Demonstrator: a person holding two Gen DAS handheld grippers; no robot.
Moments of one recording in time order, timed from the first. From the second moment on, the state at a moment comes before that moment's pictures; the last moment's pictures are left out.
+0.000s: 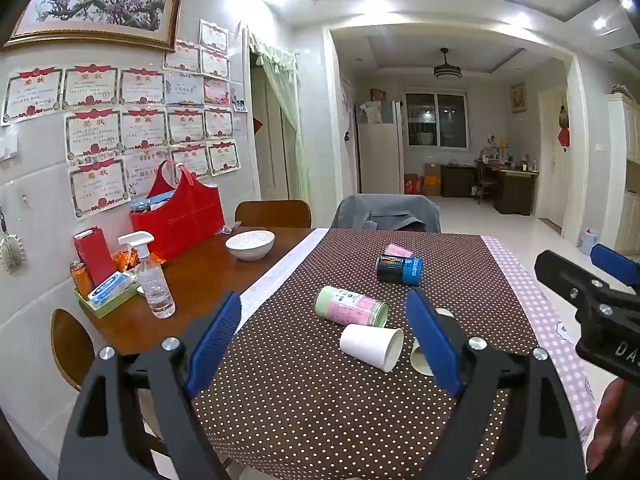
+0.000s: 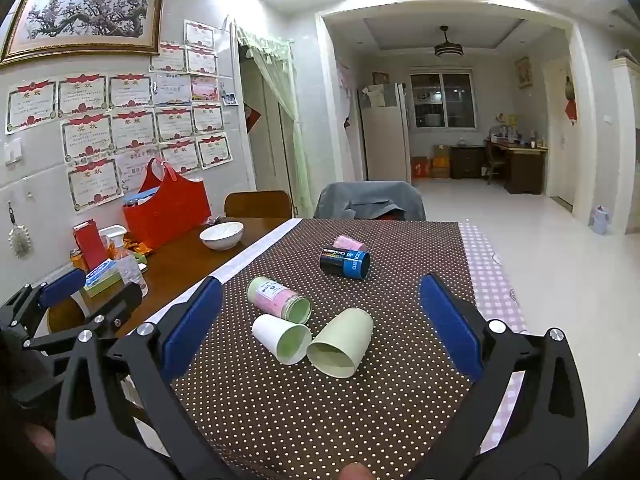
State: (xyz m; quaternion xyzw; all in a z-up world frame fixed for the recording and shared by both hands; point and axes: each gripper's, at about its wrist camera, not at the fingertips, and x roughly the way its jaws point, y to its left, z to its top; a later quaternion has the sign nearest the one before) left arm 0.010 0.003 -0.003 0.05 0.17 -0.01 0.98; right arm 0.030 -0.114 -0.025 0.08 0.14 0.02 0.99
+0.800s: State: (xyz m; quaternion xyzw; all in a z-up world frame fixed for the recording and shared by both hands) left arm 0.011 0.003 -0.008 0.04 0.17 -0.01 0.98; right arm 0.037 -0.111 -0.030 0.08 0.14 0.02 0.99
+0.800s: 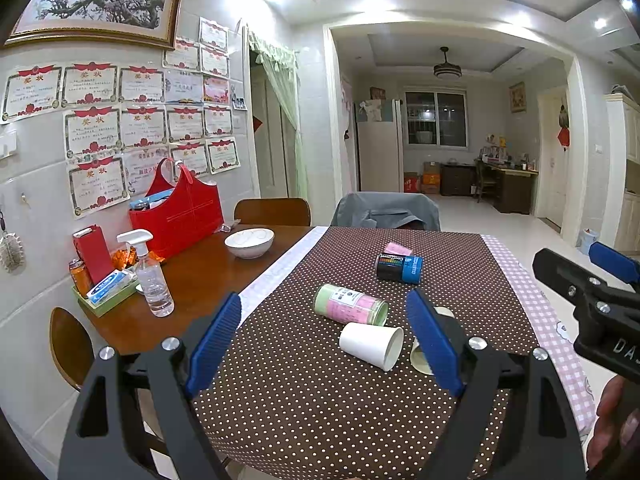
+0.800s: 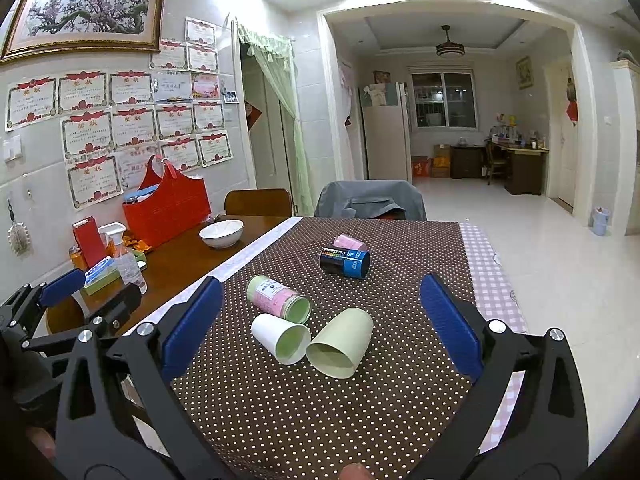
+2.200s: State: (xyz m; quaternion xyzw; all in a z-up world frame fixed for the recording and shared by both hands) left arm 0.211 0.012 -0.064 0.04 0.32 0.01 0.95; right arm 0.276 -0.111 -0.084 -0.01 0.36 0.14 0.92
